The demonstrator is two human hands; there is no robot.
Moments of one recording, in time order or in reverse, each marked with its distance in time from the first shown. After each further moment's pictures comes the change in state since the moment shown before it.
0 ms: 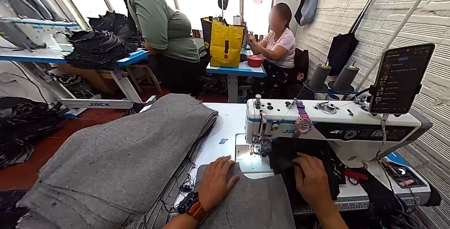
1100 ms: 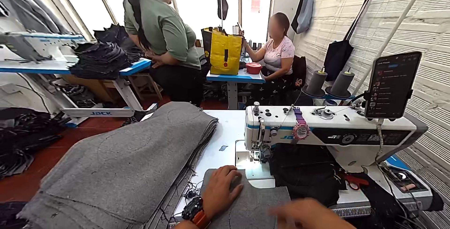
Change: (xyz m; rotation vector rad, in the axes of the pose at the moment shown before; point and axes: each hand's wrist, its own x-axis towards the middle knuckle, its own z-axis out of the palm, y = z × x) left_hand 0.007 0.002 0.003 -0.058 0.029 0.166; right_hand 0.026 -0.073 -0.105 0.496 -0.863 -0.219
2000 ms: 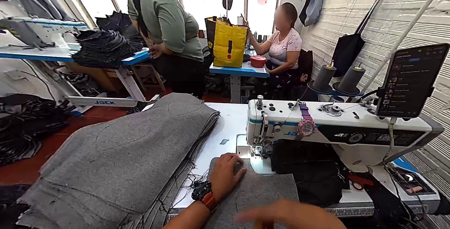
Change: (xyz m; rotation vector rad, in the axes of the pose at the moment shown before) left_hand 0.028 0.009 0.006 -0.061 0.064 -0.156; right_hand 0.042 0.009 0.015 0.512 -0.219 -0.302
